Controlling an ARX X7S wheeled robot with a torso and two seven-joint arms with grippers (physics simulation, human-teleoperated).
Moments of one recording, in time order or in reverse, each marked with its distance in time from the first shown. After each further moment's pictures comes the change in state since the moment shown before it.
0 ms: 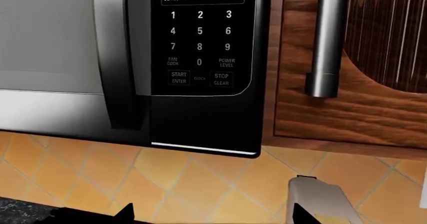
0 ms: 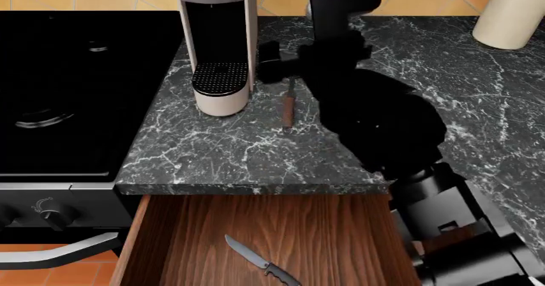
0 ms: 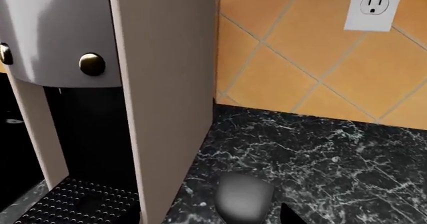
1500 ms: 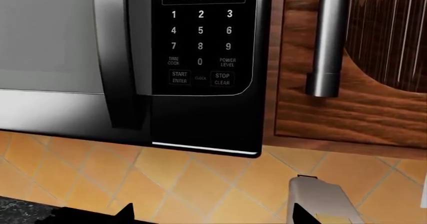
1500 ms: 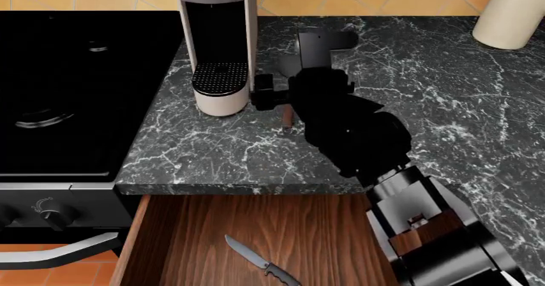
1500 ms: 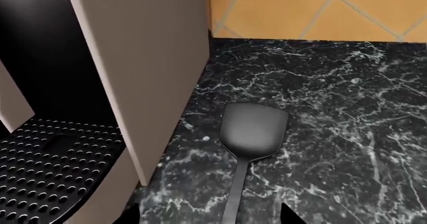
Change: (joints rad) left arm -0.002 -0.001 0.004 -0.004 0.002 0.001 0.004; right arm 0.007 -0.086 -0.068 0.307 0.079 -0.088 0.006
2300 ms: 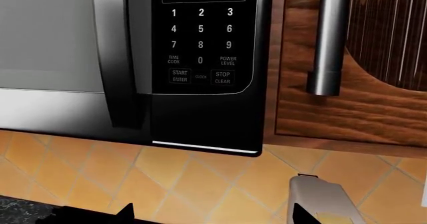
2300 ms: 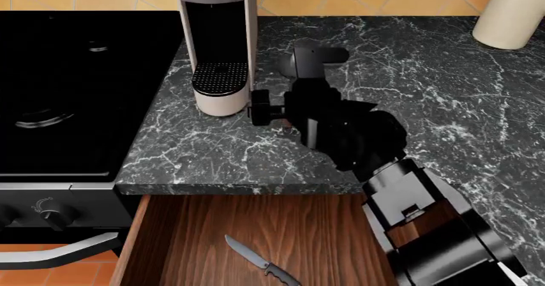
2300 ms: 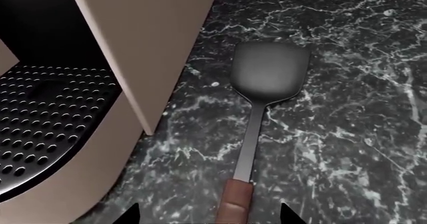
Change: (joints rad) left arm 0.001 0.000 0.002 -0.001 0.000 -0.001 0.001; right arm 0.048 -0.021 -0.058 0.125 0.153 0.082 0.005
